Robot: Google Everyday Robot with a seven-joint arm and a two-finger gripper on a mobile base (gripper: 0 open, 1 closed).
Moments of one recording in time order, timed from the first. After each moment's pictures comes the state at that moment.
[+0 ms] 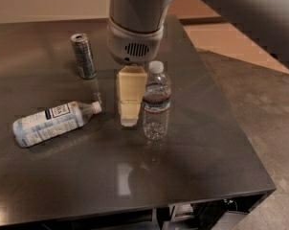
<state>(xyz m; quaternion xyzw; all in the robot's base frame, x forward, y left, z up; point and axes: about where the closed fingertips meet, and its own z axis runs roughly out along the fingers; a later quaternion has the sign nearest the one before) 0.463 0.038 0.953 -0.75 0.65 0.02 0.12</state>
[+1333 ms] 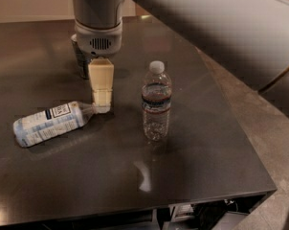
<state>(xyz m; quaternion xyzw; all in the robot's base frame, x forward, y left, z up) 0.512 0.093 0.931 -0.77 0.63 0.01 0.10</state>
